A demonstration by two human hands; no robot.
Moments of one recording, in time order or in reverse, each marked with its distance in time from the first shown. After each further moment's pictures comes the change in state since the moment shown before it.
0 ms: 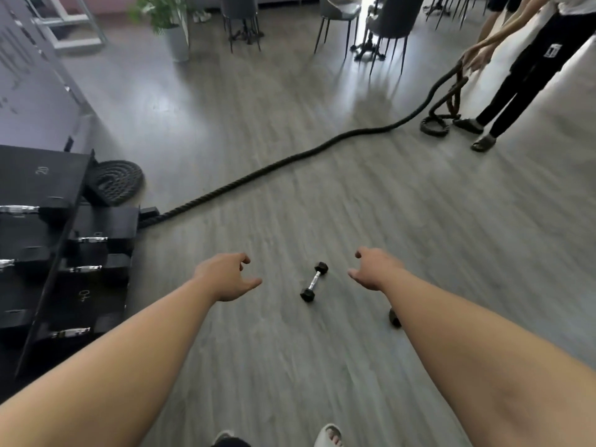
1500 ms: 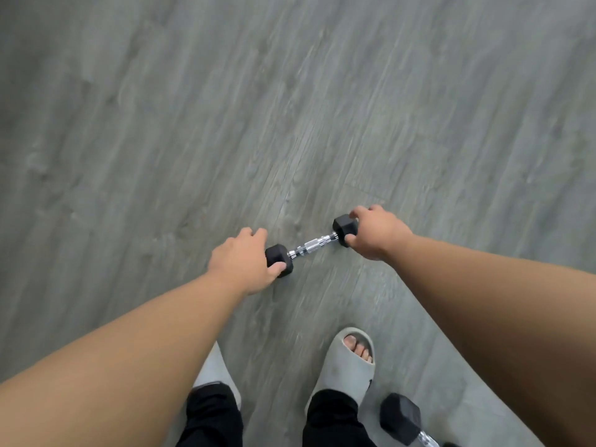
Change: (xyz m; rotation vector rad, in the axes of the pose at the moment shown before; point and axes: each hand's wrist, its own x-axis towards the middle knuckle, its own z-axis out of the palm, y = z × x) left_hand 0.552 0.029 0.539 -0.337 -0.339 -0.577; right_hand 0.745 0.006 0.383 -0.410 -0.511 -0.431
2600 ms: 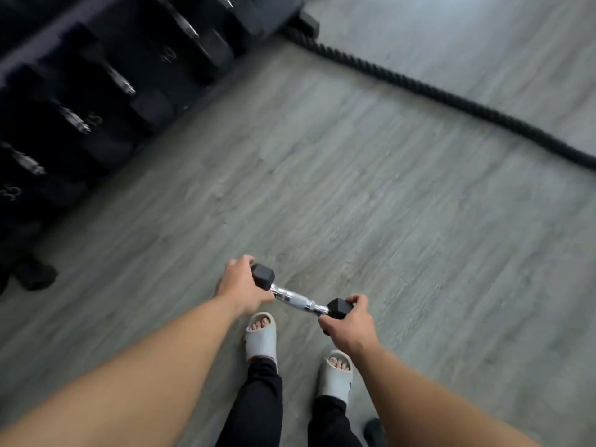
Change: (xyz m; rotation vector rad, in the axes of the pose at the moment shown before) left_hand -0.294 -0.167 -0.181 -0.753 0.228 -0.395; right_hand -0.331 -0.225 -0.051 0.618 -0.006 0.097
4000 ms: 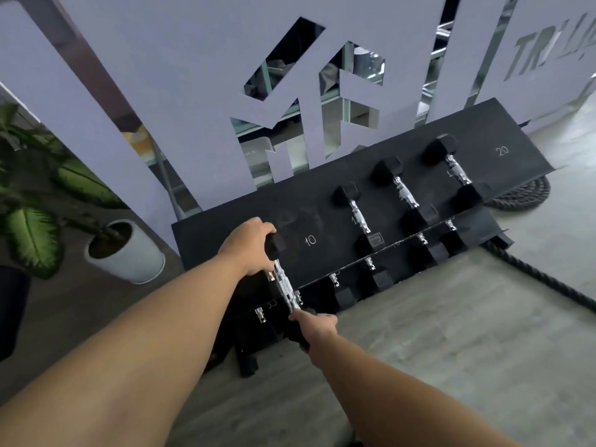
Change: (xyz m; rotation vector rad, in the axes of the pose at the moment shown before) left_hand -0.099 -0.291 -0.725 0.236 0.612 0.153; right_hand -0.347 -0.530 0.442 0.259 -0.354 -0.162
